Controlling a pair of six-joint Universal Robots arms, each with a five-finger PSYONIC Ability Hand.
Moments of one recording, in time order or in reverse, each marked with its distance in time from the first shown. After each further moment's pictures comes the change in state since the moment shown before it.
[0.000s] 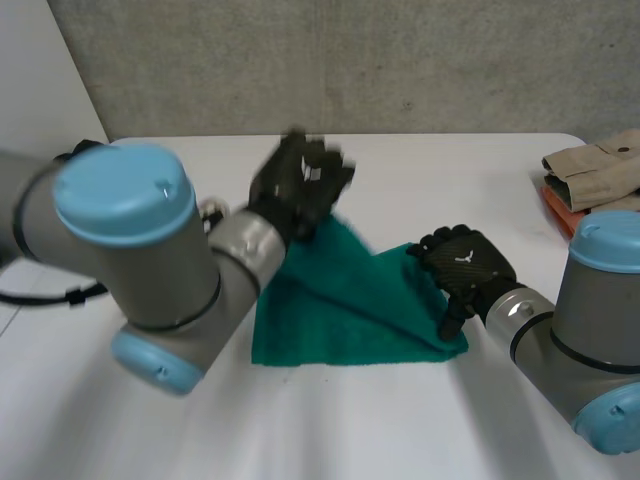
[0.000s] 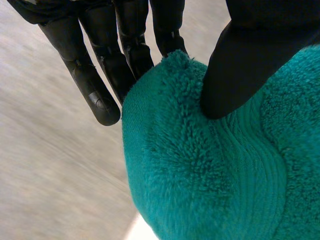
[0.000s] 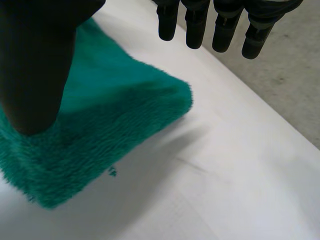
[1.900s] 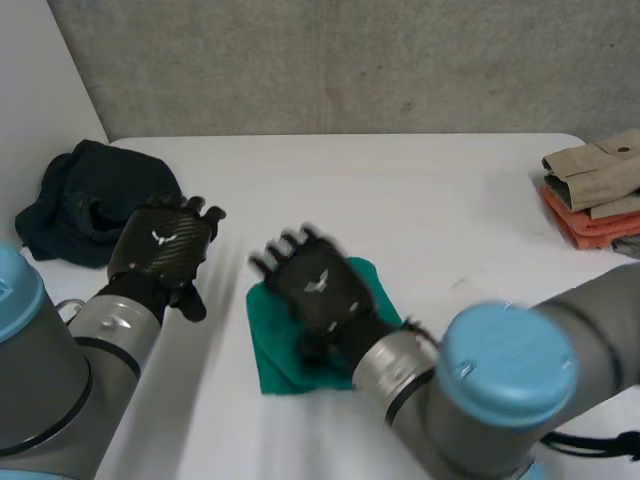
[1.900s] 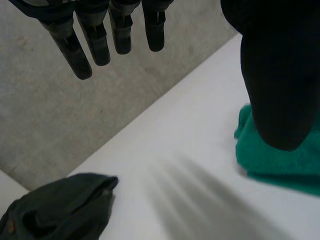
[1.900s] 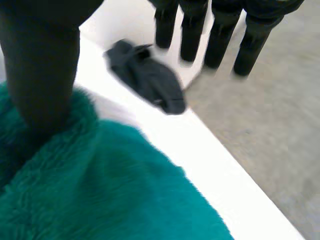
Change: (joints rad) left arm 0.189 0.364 -0.580 0.053 -0.197 -0.256; right arm 0.405 0.031 -0.024 -0.307 0.004 0.107; left_hand -0.914 -0.983 -0.966 -0.987 -0.898; right_hand 0.045 0.079 0.099 0.110 0.075
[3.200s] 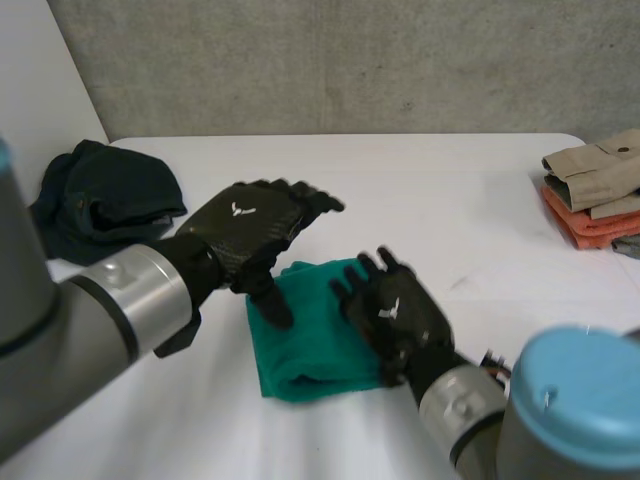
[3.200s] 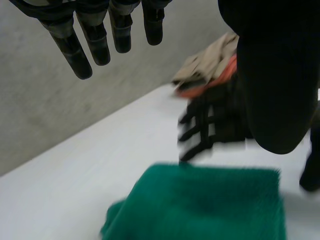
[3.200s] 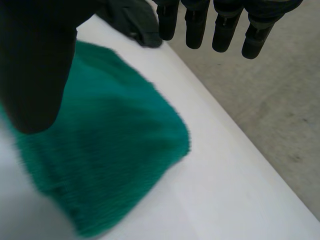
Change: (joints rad) left arm -0.052 -0.004 0.353 -0.472 0.425 -0.227; right arm -0.056 -0.174 0.224 0.117 0.156 -0.144; left_hand -0.062 -0.010 0.000 0.000 0.000; right_hand -0.047 -0.080 -0.100 -0.111 -0.076
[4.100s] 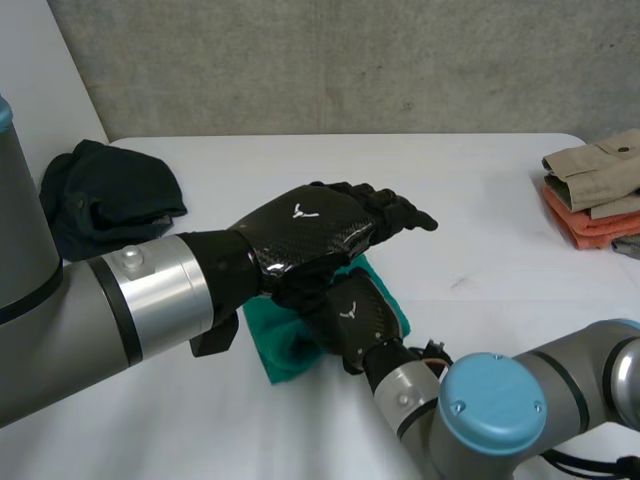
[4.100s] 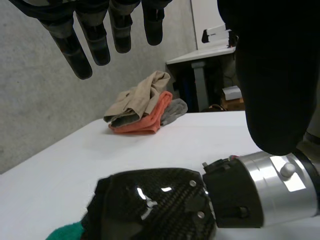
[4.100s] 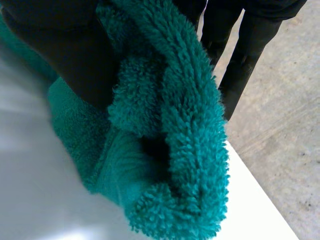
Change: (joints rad) left arm -0.016 -0.043 0.110 -0.063 0.316 -0.014; right arm 0.001 0.351 -0.104 -0.409 -0.082 -0.077; left_hand 0.000 0.000 0.000 0.000 0.000; right_hand 0.826 0.957 0.971 0.987 0.893
